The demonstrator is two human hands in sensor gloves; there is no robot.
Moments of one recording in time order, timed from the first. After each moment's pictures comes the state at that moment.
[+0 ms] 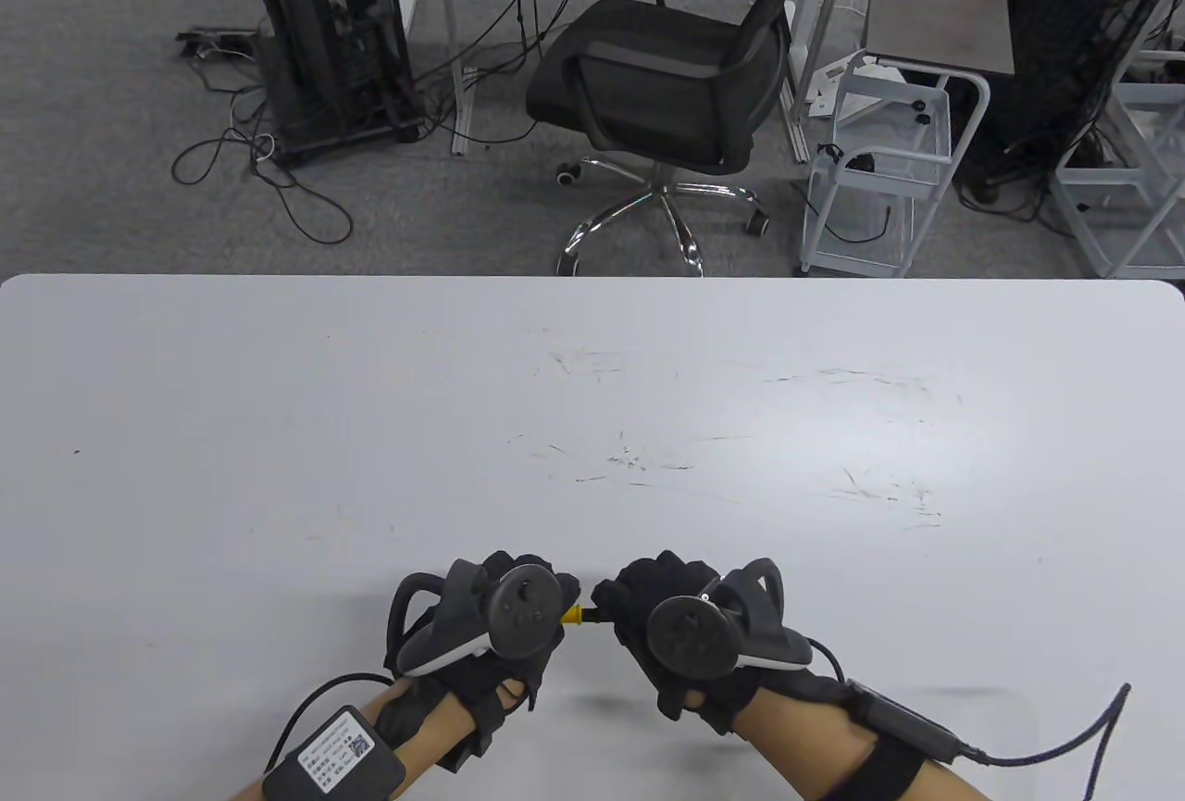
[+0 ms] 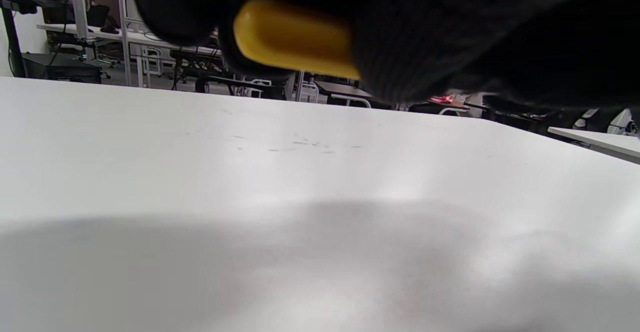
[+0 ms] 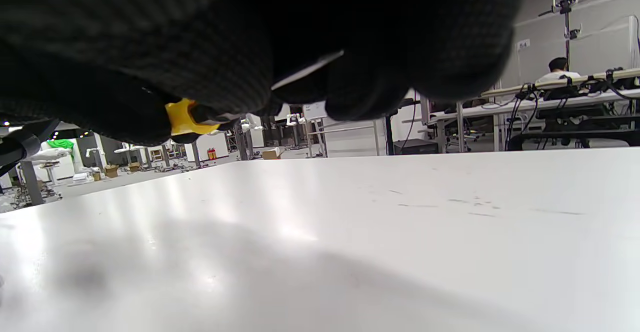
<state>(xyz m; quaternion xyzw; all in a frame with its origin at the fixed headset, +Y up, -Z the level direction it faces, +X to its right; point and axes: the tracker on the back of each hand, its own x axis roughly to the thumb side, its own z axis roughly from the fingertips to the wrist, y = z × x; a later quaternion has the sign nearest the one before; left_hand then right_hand) -0.109 -0.687 -0.259 -0.07 -0.18 0.08 0.98 0.094 -0.693 -0.270 0.37 -0.01 0.92 0.12</state>
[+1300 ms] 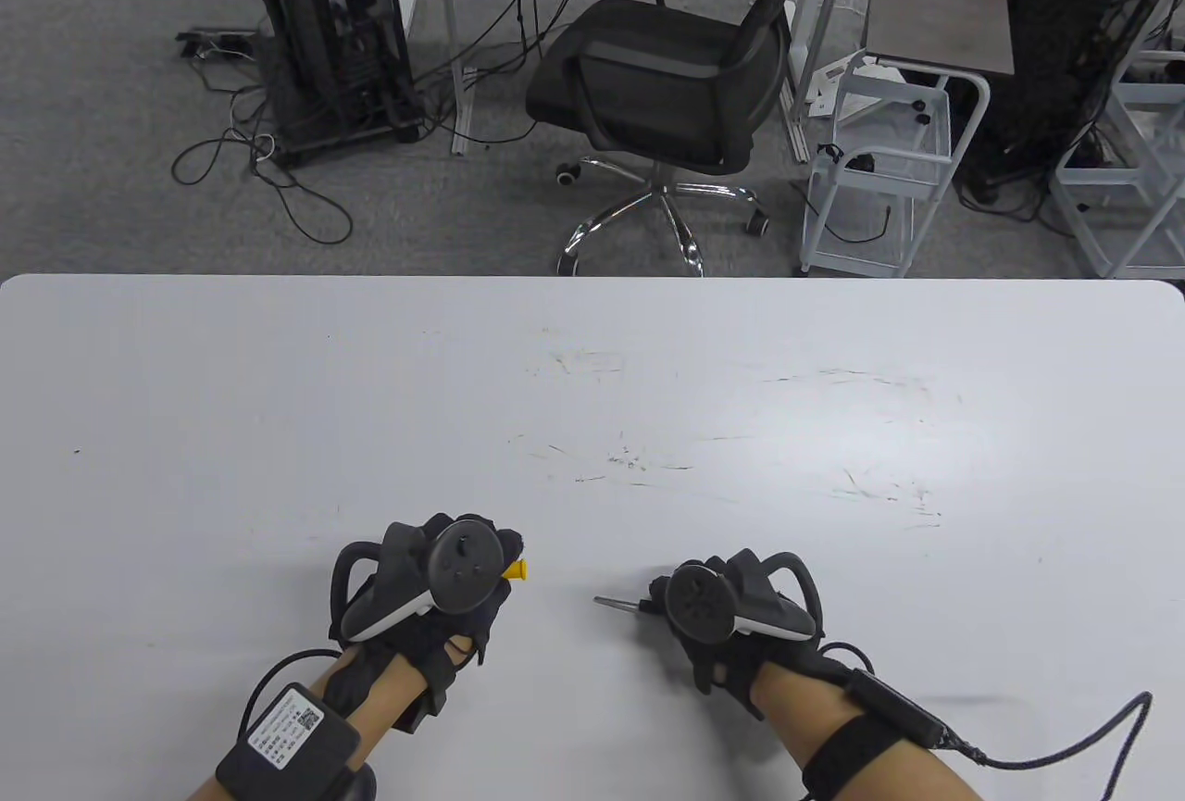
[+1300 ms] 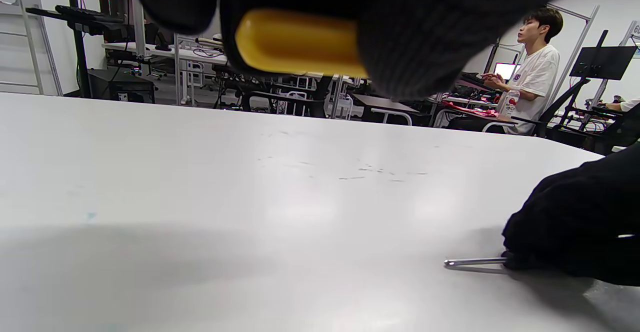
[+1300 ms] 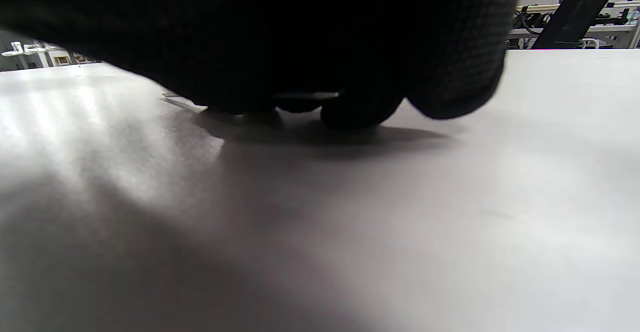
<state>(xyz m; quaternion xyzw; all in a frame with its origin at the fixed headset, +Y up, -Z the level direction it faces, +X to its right) -0.151 -0.675 -0.279 -0.06 -0.13 0.08 0.99 0.122 -0.765 -0.307 0.28 0.08 0.96 0.01</state>
